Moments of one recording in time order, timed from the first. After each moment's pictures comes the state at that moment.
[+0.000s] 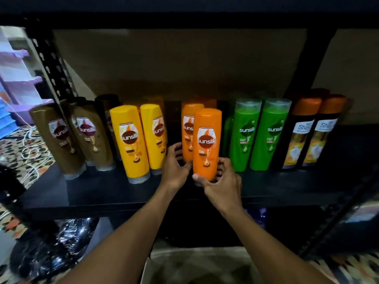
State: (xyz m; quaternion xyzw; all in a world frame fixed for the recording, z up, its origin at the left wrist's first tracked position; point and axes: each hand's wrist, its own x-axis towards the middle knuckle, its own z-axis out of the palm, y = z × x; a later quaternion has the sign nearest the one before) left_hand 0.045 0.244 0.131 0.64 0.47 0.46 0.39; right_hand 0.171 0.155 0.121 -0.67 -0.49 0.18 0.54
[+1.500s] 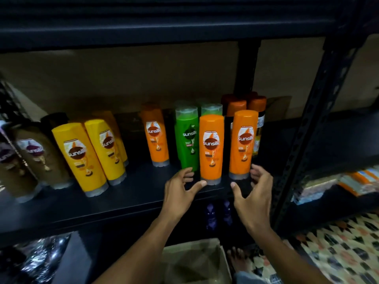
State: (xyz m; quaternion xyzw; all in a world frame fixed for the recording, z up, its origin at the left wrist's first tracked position) left_hand 0.149 0.143 0.128 0.75 0.42 0.38 0.35; right_hand 0.319 0.032 0.112 -0.70 -0.40 -0.03 0.60
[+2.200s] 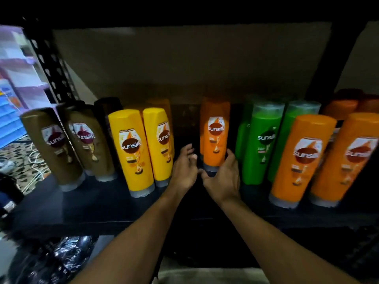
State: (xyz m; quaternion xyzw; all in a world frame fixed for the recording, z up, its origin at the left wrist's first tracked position) left_hand 0.060 0.295 0.124 0.68 0.47 0.43 0.36; right_hand 0.168 0.234 0.114 -0.72 -0.49 0.10 0.49
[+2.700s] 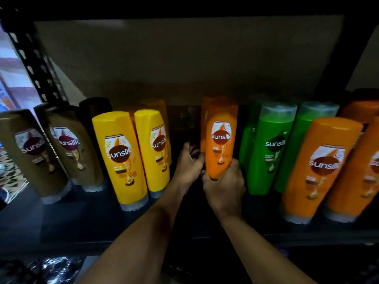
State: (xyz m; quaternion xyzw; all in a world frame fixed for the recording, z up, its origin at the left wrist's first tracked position) left_hand 0.089 0.337 0.129 0.60 0.43 0.46 0.49; right_hand 0.162 0.249 0.111 -0.73 -0.41 0.06 0.54
